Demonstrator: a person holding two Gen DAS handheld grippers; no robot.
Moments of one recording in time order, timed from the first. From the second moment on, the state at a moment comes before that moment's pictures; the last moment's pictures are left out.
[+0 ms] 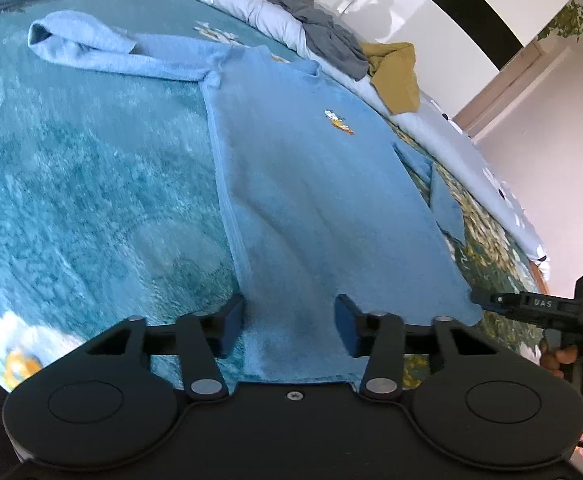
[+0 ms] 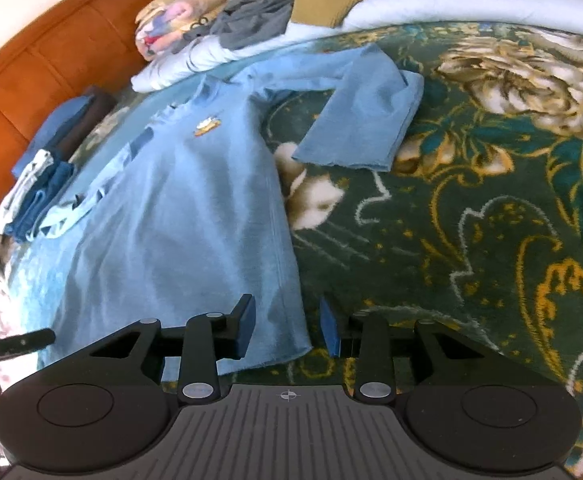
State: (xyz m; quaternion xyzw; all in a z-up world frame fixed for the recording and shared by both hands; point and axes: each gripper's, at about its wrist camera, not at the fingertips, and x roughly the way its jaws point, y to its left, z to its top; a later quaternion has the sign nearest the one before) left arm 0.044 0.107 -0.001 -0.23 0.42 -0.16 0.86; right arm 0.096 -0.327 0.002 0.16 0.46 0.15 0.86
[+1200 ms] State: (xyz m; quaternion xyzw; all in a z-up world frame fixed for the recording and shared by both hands) left arm 0.084 0.052 0.054 -0.07 0.33 -0.08 0.94; right arm 0.187 -0.289 0.014 0.02 0.40 0.10 0.91
